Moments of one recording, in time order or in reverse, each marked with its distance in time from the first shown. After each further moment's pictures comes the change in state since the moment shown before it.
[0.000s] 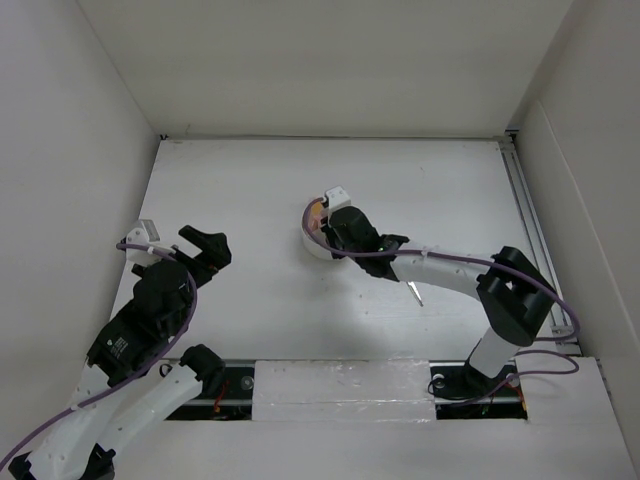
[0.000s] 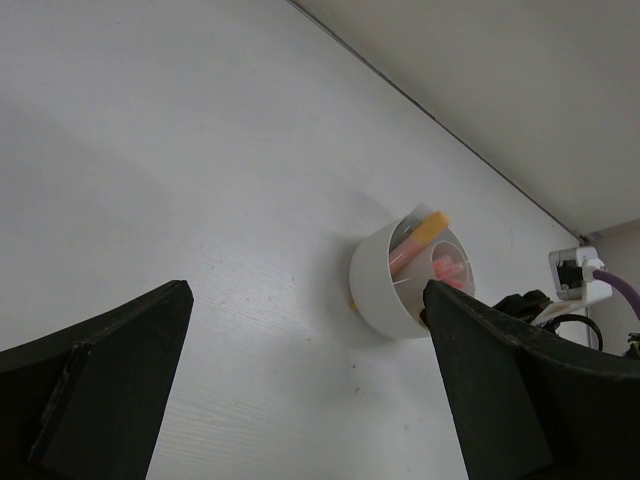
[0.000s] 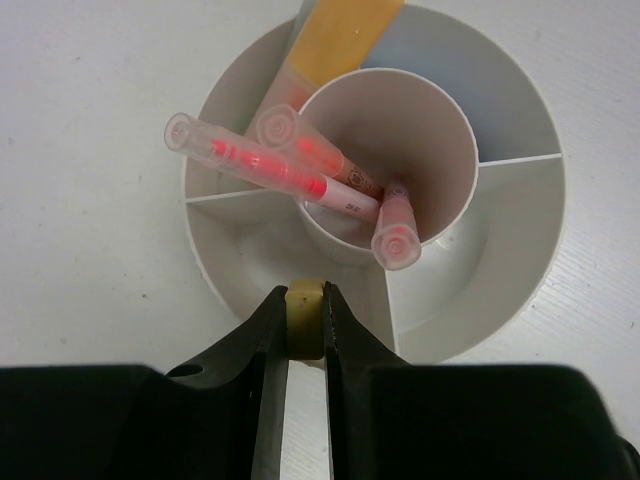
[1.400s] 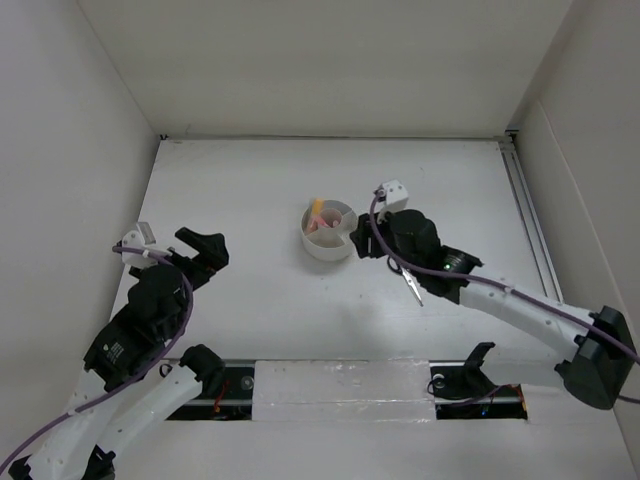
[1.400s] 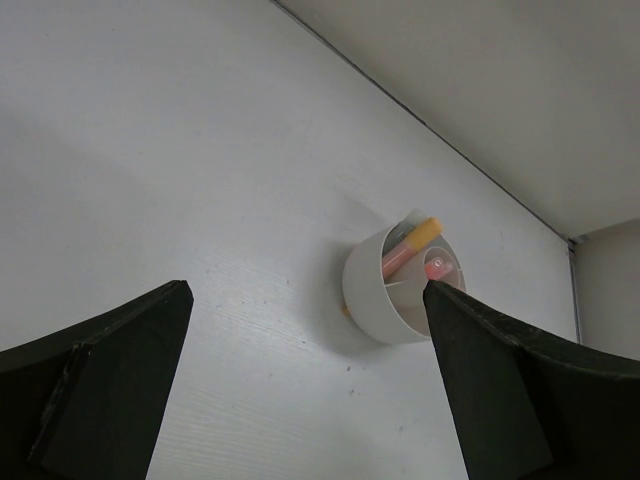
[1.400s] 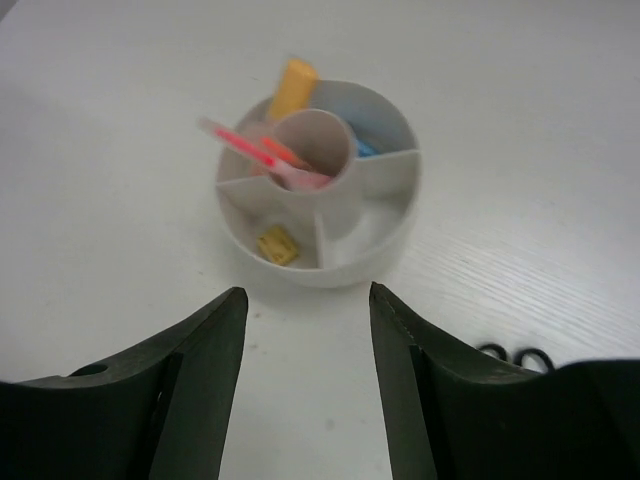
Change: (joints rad) left arm 0.000 -0.020 0.000 0.004 0.001 0.006; right arm -0.018 -0.444 -0.156 -0.066 -0.027 0.056
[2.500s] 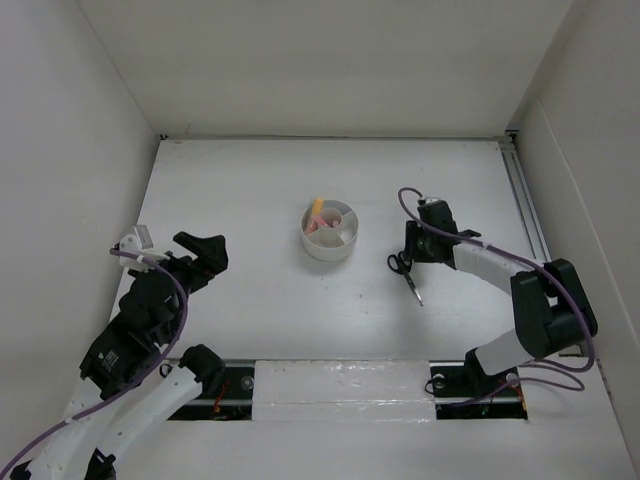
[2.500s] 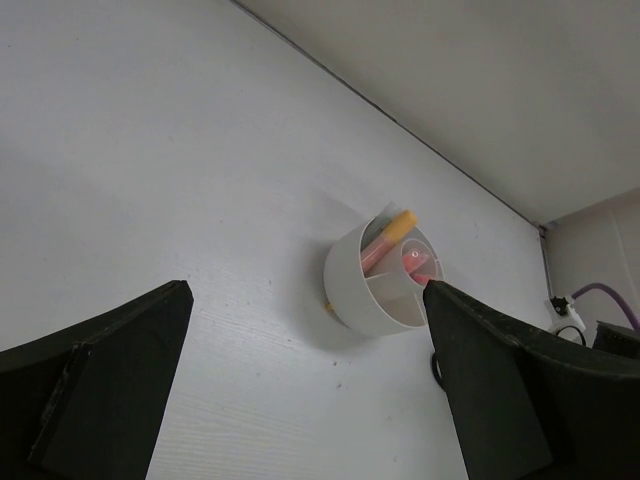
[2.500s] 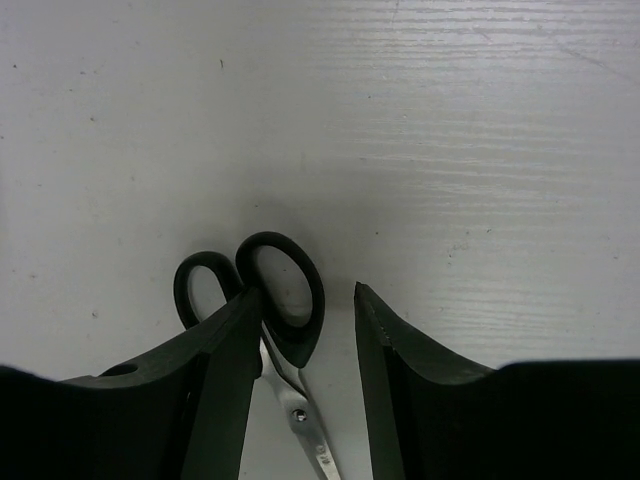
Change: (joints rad) left arm 0.000 -0.052 -0.017 0.040 0.052 0.047; right arm -0.529 0.256 -0.142 -0.159 -0.206 0.086
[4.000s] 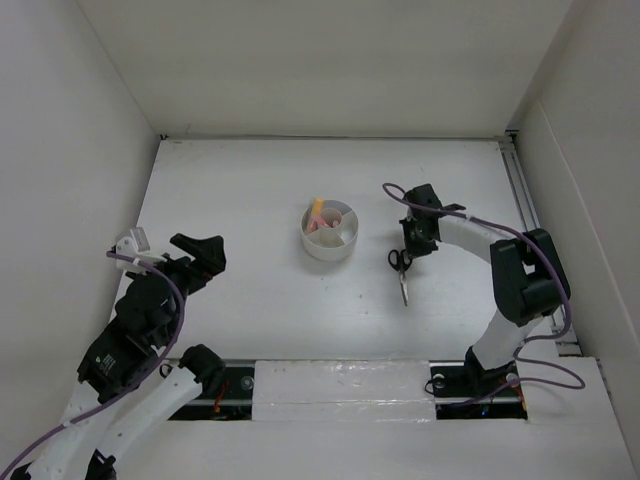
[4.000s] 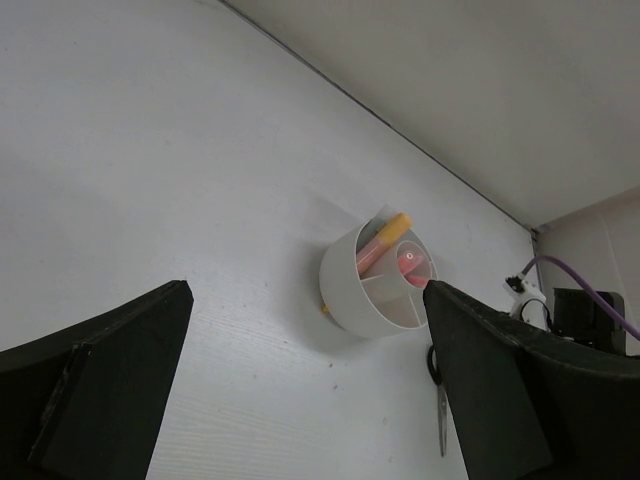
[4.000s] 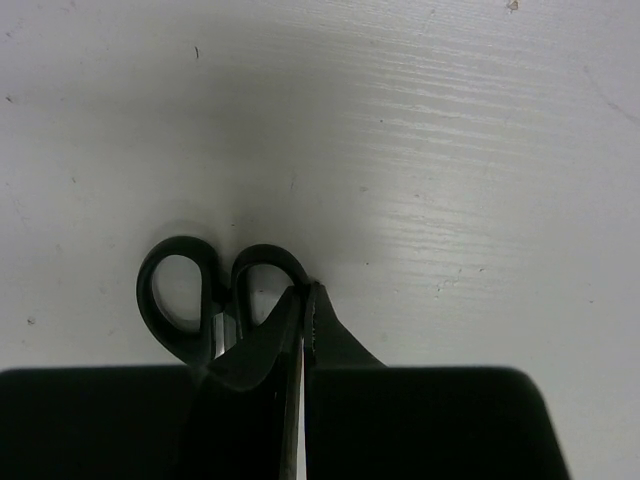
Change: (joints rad) left arm 0.000 -0.022 0.000 0.001 0.001 0.001; right arm -0.001 0.234 0.269 -0.288 -0.016 -0.157
